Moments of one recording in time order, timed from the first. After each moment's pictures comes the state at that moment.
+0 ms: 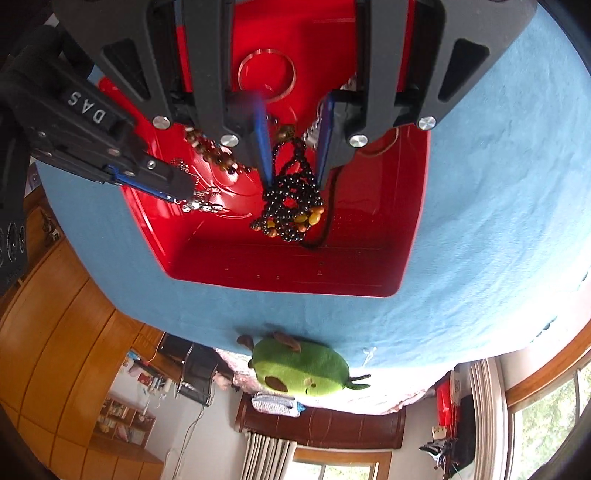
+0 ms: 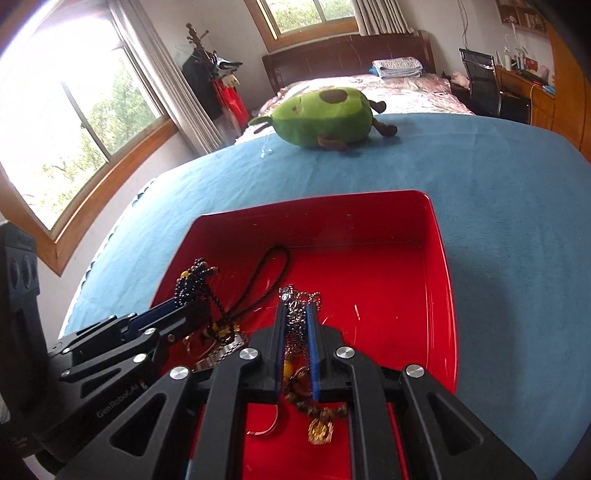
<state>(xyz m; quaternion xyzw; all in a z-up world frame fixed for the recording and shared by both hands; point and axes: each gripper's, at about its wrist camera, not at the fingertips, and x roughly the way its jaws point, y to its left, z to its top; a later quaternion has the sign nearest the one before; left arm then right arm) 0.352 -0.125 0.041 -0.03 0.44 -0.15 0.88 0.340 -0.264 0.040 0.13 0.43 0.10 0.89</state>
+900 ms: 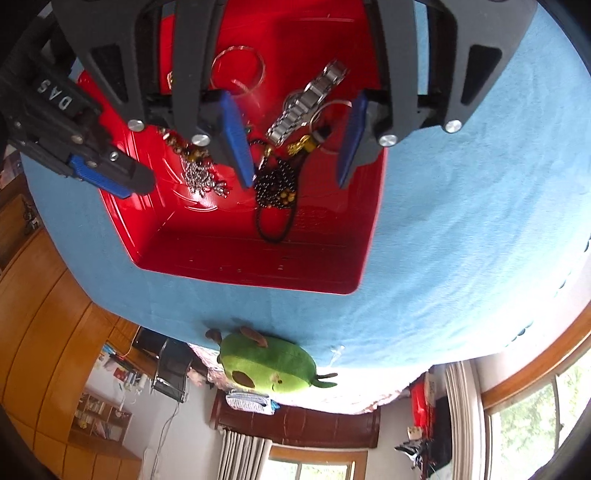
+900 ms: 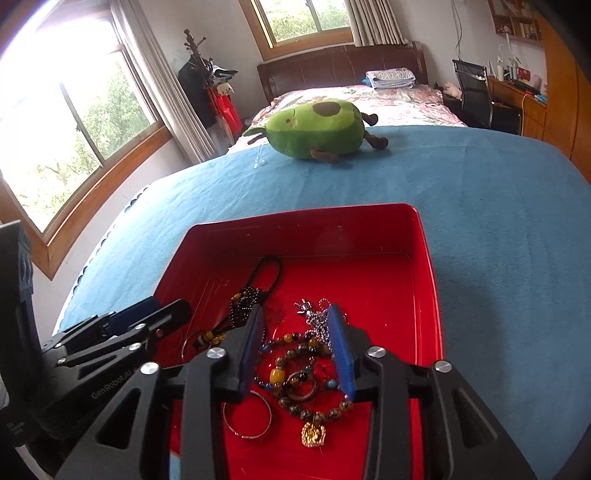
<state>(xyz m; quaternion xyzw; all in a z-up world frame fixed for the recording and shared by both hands) 0.340 -0.103 0.048 -0.02 0.43 -0.10 0.90 0.322 -0.264 0.053 0.12 0.41 0.09 0.90</state>
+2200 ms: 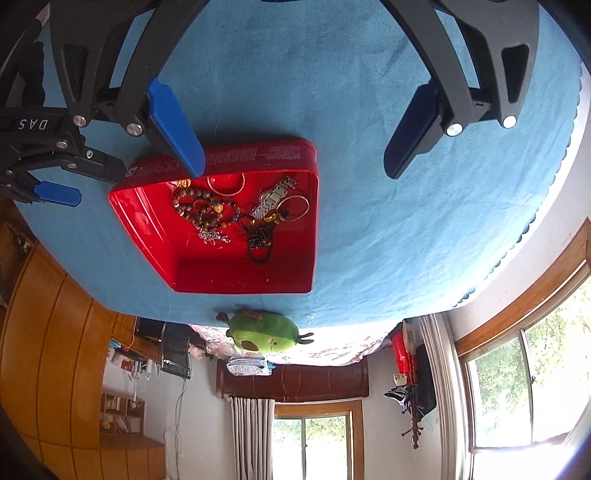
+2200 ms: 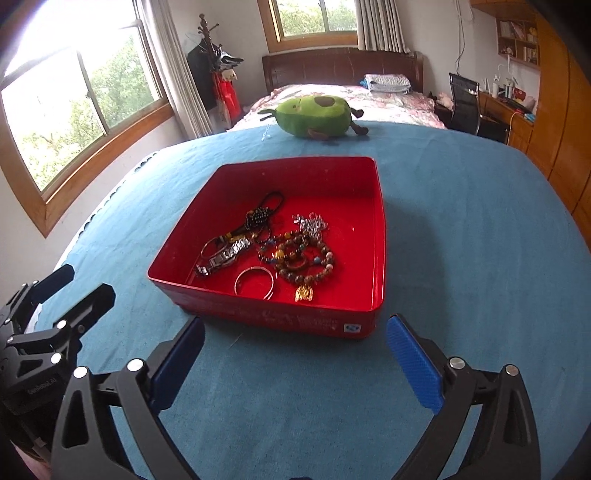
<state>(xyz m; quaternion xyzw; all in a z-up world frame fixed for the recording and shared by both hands) 0.174 -0.068 0.090 0.04 0.35 -0.07 0.93 0.192 -0.259 0.072 0.06 0.43 0.07 0.90</state>
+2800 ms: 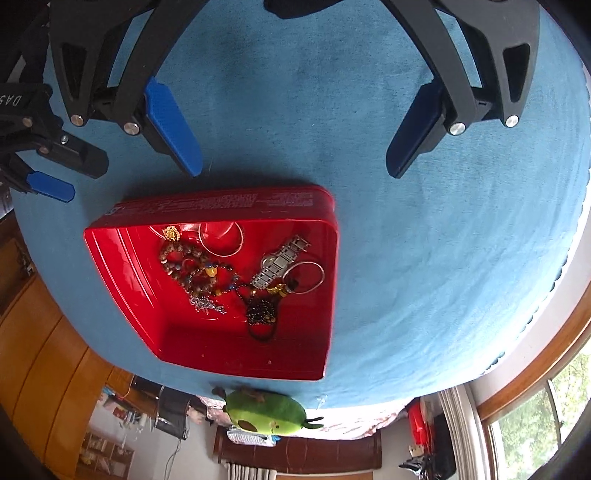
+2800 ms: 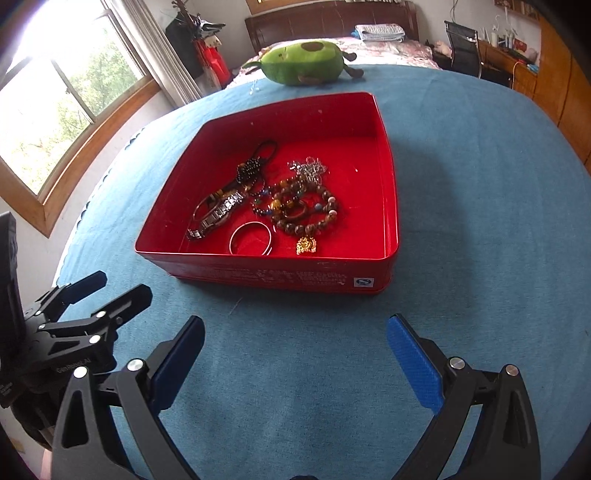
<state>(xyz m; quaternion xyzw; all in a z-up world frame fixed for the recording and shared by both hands) 0.223 -0.070 0.044 0.02 0.49 -0.09 0.86 0.208 -0.265 0.039 0.11 0.52 0.07 0.85</state>
